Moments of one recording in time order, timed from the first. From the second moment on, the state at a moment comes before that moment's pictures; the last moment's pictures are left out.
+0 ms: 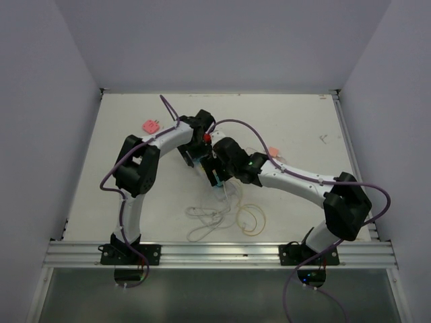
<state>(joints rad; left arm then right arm) -0.53 2.12 1.61 -0.83 -0.18 -1.12 0.90 1.58 1.14 -0.37 0.16 0.25</state>
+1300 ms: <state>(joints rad) -0.53 2.12 1.61 -0.84 -0.19 -1.12 0.91 1.70 1.15 -0.42 0.20 0.30</state>
